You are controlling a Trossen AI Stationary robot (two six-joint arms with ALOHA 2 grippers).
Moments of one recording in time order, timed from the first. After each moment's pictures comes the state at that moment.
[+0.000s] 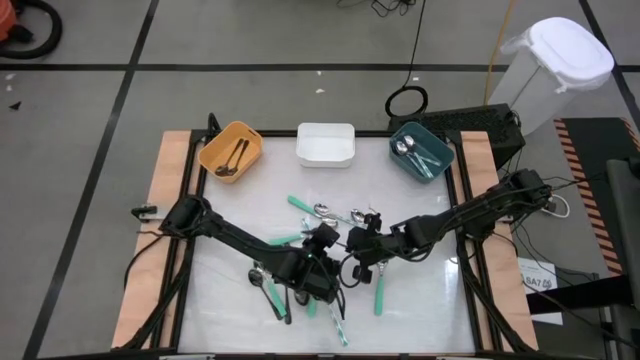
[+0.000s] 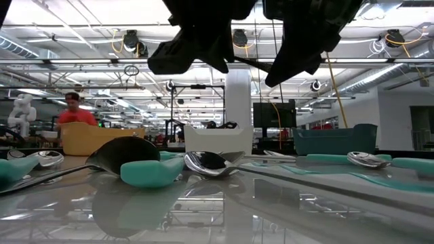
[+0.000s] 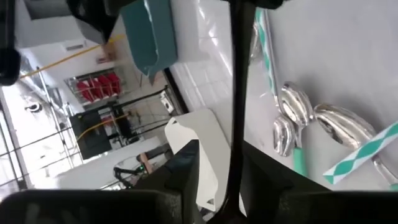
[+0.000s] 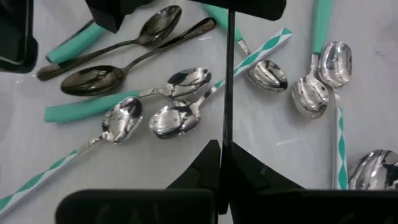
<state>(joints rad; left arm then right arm) -0.40 2.09 1.70 -0.88 -1.04 0.52 0.36 1.54 0.99 -0.35 0.26 0.54</state>
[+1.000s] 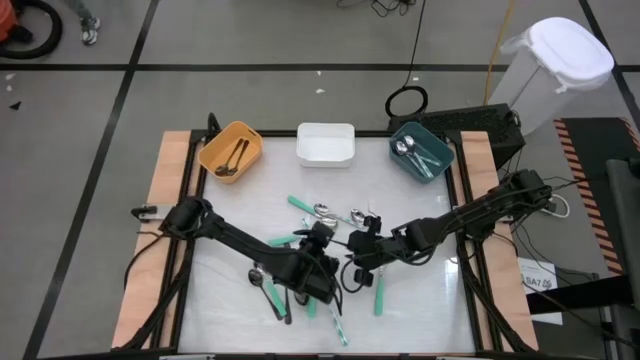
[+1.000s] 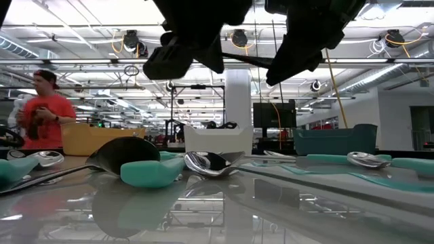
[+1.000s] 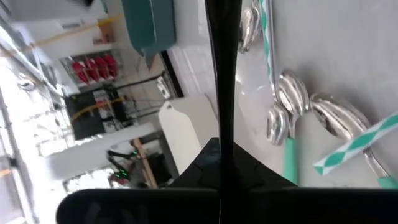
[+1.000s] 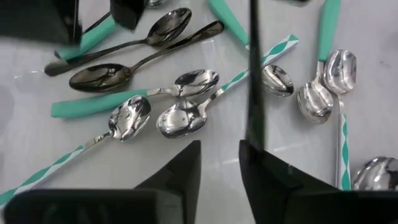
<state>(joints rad) -0.41 2.10 1.70 -0.97 -1.05 0.33 0.37 1.54 0.99 -0.35 0.29 0.51</state>
